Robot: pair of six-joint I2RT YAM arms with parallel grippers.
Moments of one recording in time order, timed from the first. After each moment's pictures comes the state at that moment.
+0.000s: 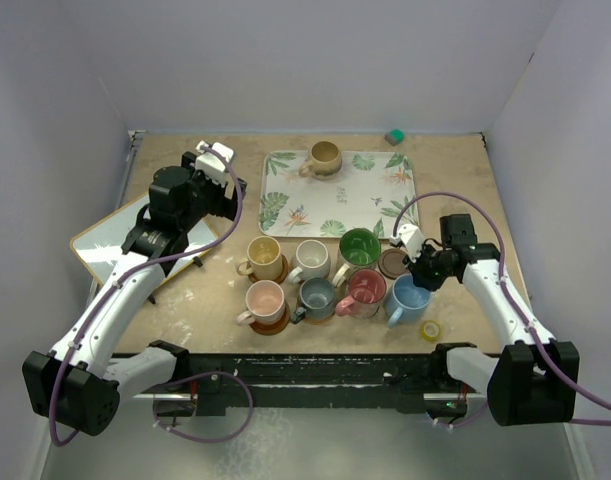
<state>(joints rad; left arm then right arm) -0.31 1.09 1.00 -0.18 0.07 0.20 0.04 1.12 0.74 -0.80 -0.34 -0.81</state>
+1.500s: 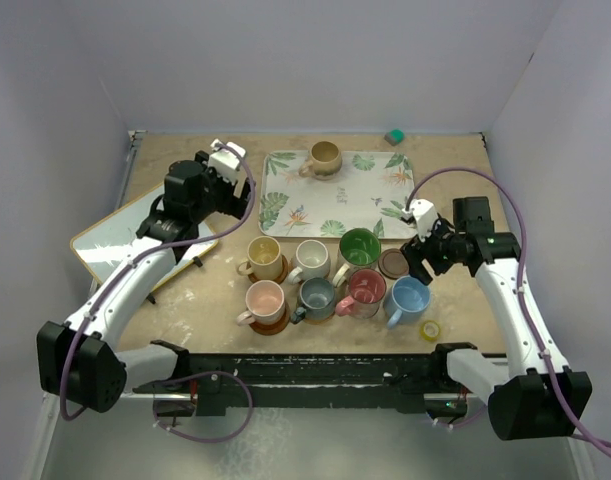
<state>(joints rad) -0.31 1.20 1.00 -0.14 0.09 0.22 0.05 1.04 0.96 -0.95 -0.33 -0.65</state>
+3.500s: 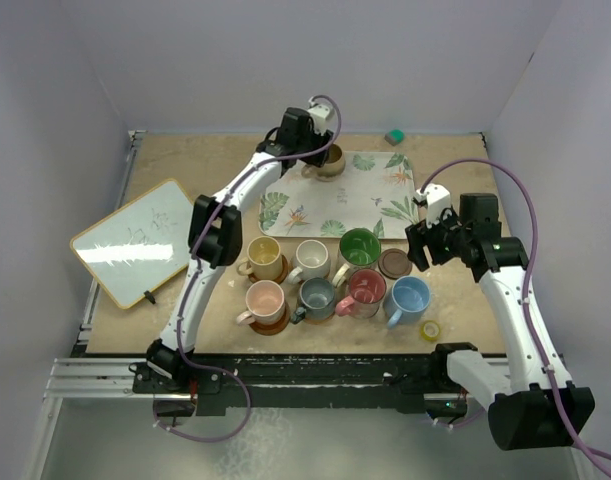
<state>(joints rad) -0.47 2.59 2.42 -0.34 0.15 0.00 0.05 0.99 0.97 -0.84 -0.30 -0.39</state>
